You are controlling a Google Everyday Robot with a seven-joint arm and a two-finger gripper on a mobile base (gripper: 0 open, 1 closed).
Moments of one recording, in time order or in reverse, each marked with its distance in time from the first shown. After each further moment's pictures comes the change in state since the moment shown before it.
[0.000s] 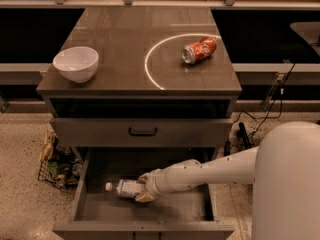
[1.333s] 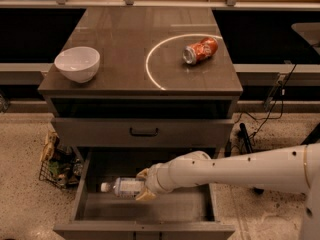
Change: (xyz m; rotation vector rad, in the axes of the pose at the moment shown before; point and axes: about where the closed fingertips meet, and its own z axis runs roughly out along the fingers) arm -0.050 0.014 -0.075 -0.007 0.001 -0.076
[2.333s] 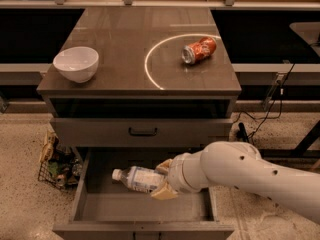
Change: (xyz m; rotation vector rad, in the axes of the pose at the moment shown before) arm -0.039 0.019 -0.161 0.072 0.040 0.178
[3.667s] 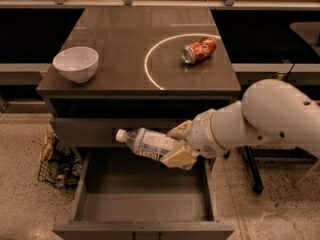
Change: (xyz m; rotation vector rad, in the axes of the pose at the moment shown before) arm -0.065 -0.046 -0.125 -0.015 -0.111 0.092
